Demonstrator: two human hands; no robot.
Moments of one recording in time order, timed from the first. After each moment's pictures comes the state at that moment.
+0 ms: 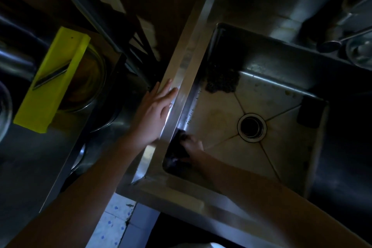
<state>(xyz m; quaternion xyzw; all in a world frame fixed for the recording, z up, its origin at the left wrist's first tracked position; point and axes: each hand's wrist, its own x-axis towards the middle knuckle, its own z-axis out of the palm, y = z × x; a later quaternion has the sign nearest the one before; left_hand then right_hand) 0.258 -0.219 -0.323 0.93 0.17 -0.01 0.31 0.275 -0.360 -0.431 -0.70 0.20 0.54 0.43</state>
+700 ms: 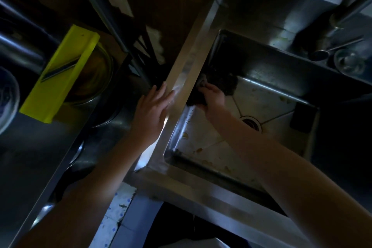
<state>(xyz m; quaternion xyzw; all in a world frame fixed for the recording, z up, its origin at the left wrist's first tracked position) 0.228 -0.229 -0.314 0.93 0.22 0.00 0.28 0.380 -0.325 -0.349 -0.63 0.22 0.37 0.64</state>
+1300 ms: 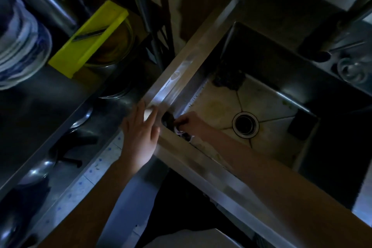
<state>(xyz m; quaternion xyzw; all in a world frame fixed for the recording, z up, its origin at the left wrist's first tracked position) 0.118 -0.338 -0.306 0.90 0.41 -0.03 0.18 0.287 -0.399 -0.368 -0.72 -0.30 0.57 0.26</state>
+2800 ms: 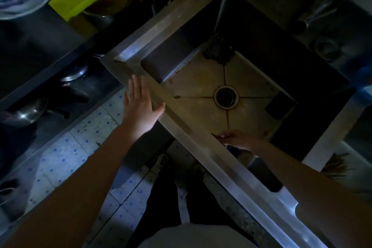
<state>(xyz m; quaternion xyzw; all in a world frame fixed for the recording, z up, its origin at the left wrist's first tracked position) 0.125 -0.468 -0.322 0.84 0.51 -0.04 0.18 0.361 -0.656 -0.356 -0.71 -0.29 0.64 0.05</state>
